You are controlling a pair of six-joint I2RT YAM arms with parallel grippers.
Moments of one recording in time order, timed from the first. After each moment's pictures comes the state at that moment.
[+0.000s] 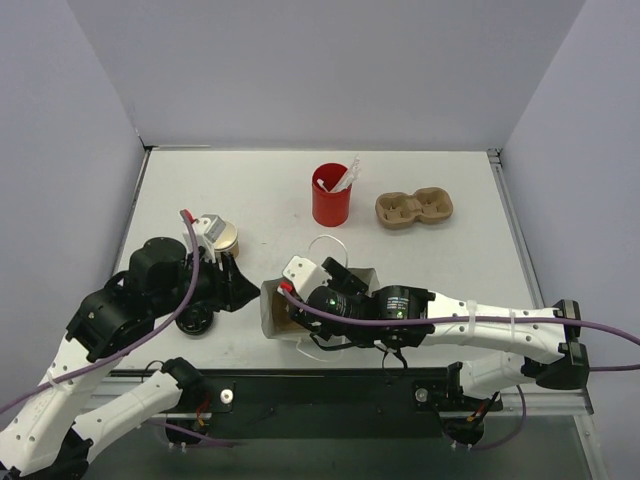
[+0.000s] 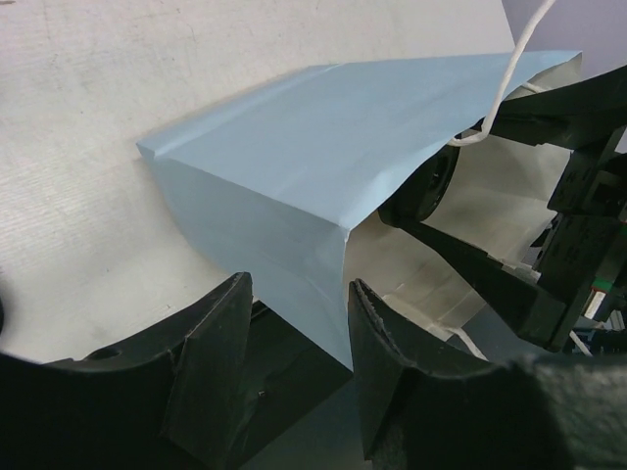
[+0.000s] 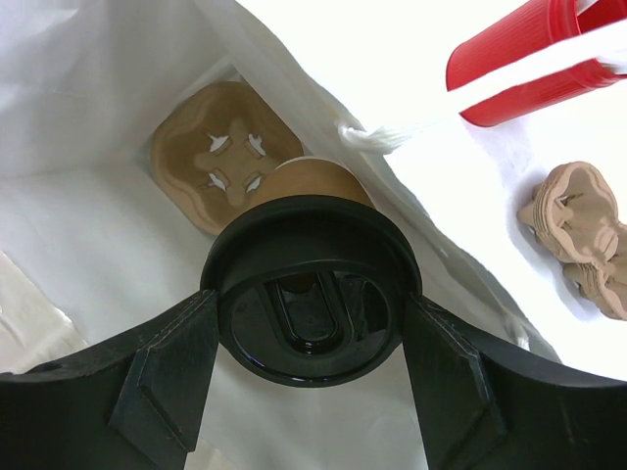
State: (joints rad) left arm -0.67 0.74 1.17 -0.98 0.12 -0.55; right arm 1.41 1.33 1.29 -0.82 0.63 0.11
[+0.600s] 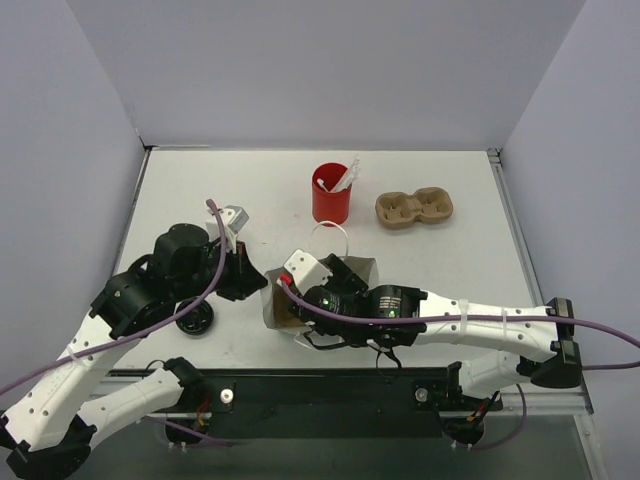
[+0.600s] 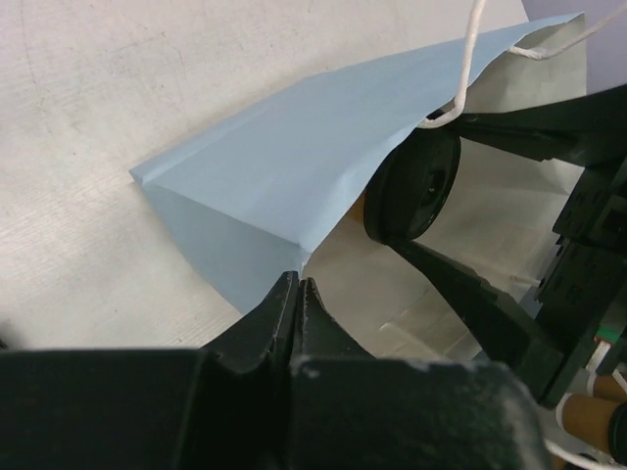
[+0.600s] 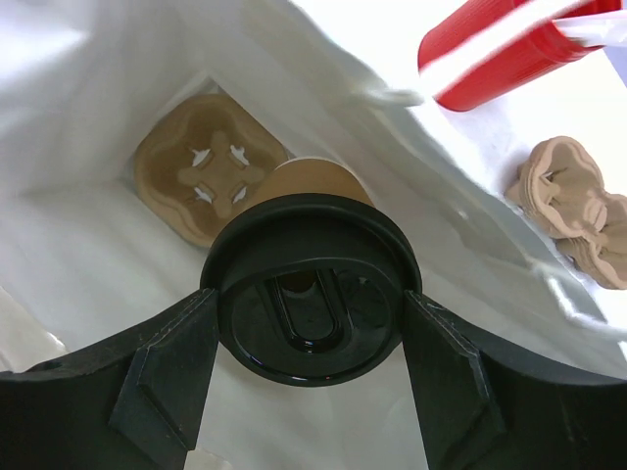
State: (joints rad) left arm -0.70 0.85 1.16 -0.90 0.14 -0.51; right arm 1.41 1.35 1.29 -0.82 0.71 0.19
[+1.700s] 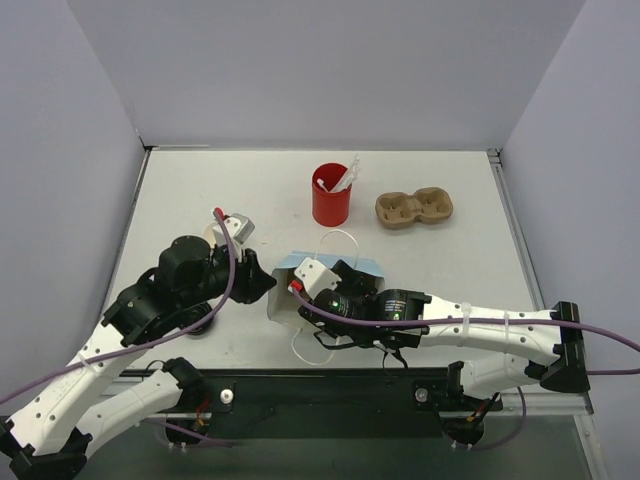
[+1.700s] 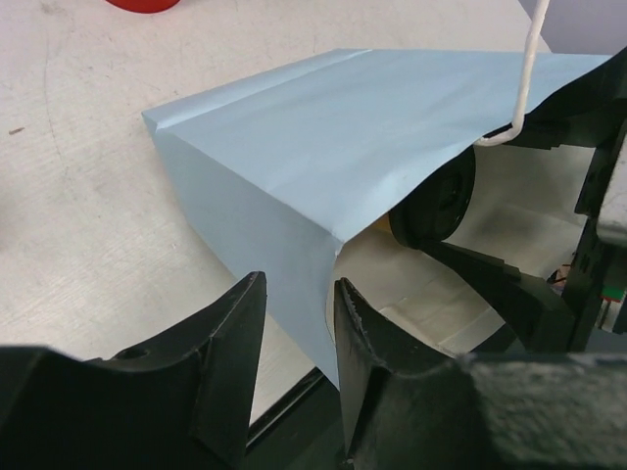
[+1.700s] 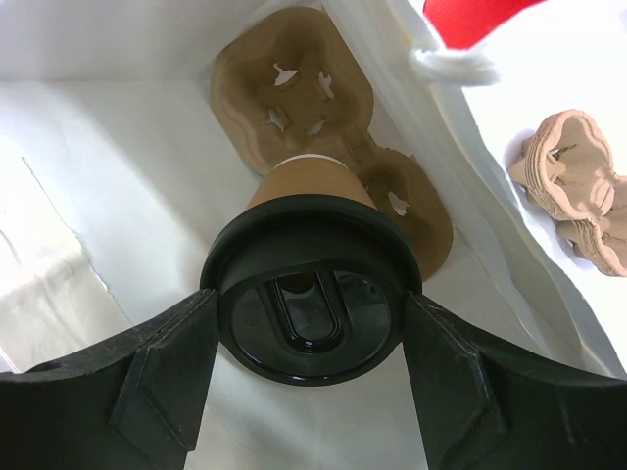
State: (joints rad) left arm -0.71 0.78 0.97 -0.64 0.13 -0.34; right arm 1.37 1.29 1.14 -0.76 0.68 0.13
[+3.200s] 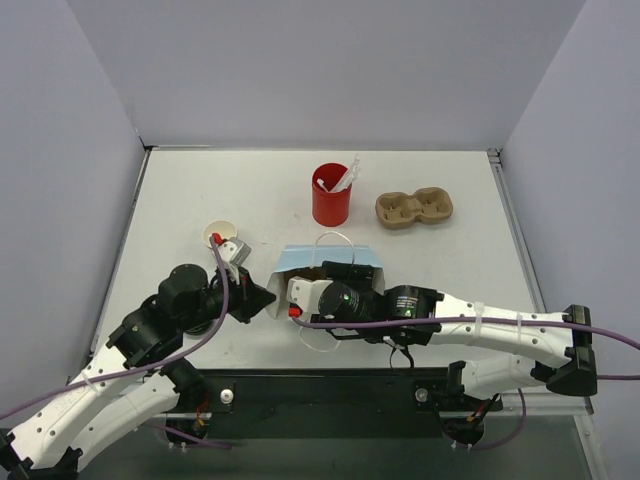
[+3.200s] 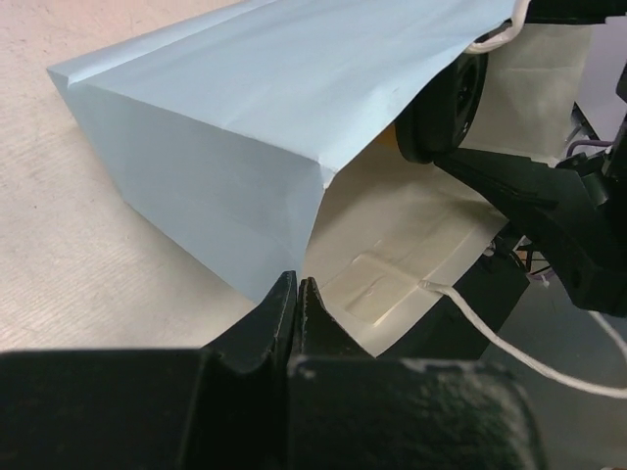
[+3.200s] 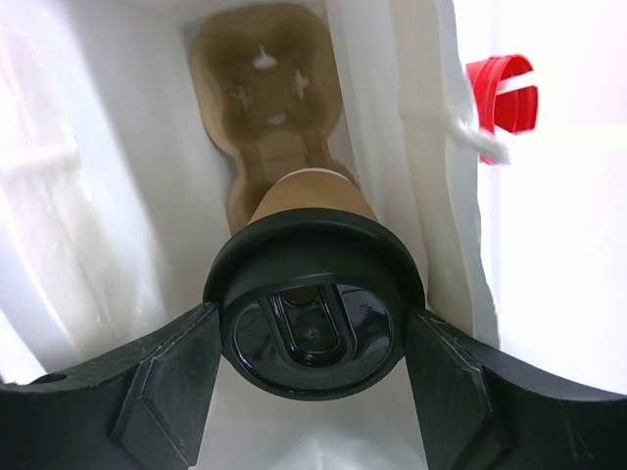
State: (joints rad) left arm -0.75 0.60 0.72 -0.49 0.15 -0.43; right arm 1.35 1.24 1.14 -0.74 0.64 -0.44
